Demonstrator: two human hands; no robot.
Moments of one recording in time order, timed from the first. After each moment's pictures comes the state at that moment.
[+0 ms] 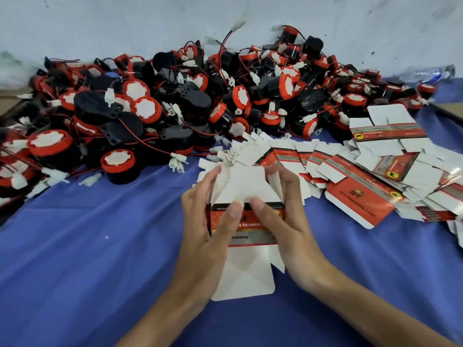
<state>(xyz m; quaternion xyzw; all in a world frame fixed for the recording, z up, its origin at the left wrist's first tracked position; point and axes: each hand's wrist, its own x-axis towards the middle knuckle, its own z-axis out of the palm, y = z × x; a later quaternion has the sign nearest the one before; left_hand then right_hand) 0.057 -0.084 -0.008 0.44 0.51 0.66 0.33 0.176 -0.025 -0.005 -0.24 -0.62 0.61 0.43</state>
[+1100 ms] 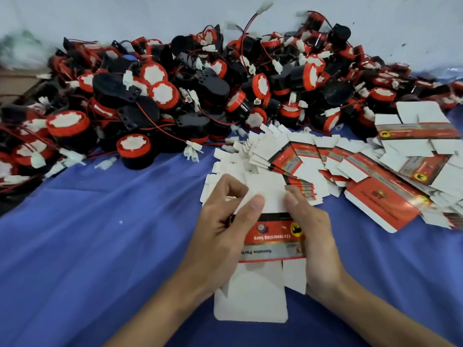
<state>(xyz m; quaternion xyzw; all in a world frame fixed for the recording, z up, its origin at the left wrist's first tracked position) 0.054 -0.084 -0.002 0.49 0.48 0.63 0.37 0.178 -0.035 -0.002 -0.30 -0.51 0.68 0.42</state>
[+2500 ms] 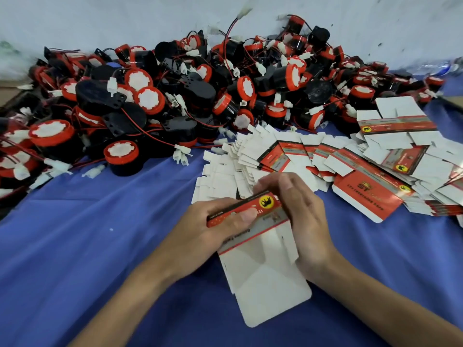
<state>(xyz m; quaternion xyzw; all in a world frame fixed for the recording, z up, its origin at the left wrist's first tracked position) 0.021 -0.081 -0.005 0.57 0.55 0.44 0.43 0.171 -0.021 -0.001 -0.28 -0.56 0.61 0.48</state>
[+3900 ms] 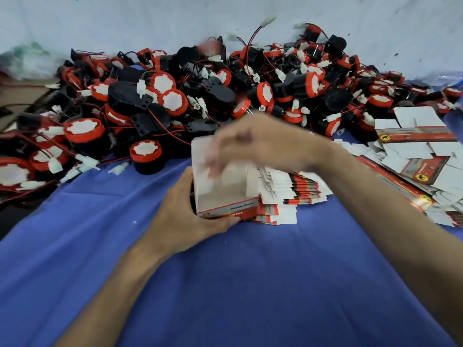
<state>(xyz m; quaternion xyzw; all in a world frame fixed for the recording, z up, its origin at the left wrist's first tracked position) -0.039 -0.077 -0.043 0.51 0.55 0.57 0.33 0.104 0.027 0.093 -0.12 -0.93 0.35 0.07</state>
